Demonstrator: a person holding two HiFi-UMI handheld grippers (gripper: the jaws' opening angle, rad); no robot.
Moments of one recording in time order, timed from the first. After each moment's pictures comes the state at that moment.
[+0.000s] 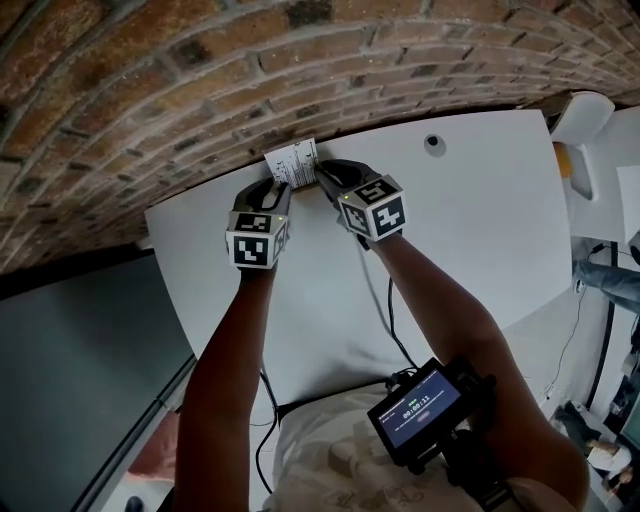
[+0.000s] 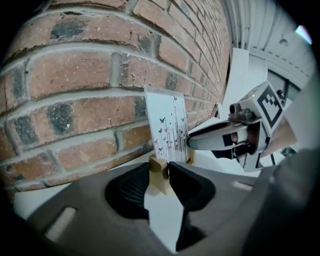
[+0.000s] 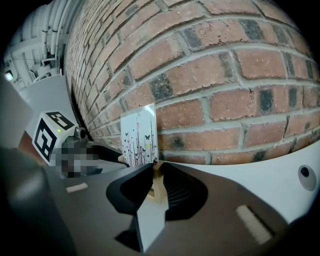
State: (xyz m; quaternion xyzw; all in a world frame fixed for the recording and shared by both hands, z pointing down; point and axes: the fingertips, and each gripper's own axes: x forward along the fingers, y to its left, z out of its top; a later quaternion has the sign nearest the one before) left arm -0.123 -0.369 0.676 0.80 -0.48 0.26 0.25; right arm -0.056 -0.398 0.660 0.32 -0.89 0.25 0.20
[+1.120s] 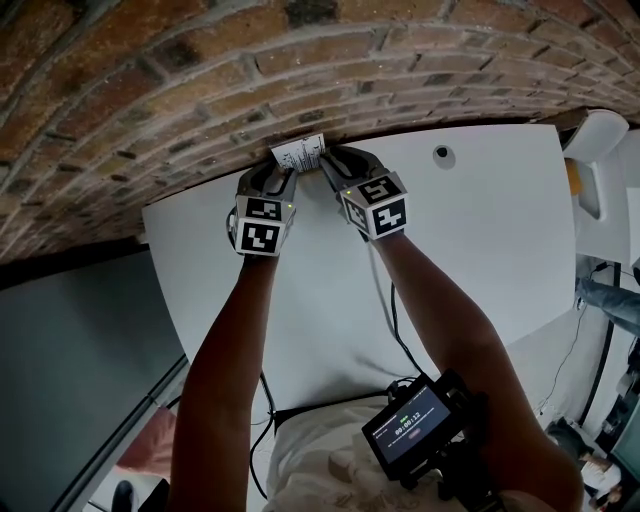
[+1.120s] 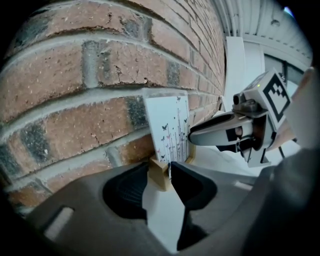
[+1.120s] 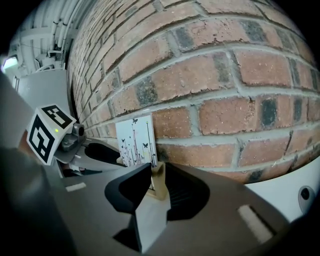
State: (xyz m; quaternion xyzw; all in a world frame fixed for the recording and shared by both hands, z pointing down) left arm -0.120 -0.414 0.684 0.79 -0.50 0.30 0.18; right arm -0.049 -0.440 0.665 0.34 -0.90 0.20 0.19
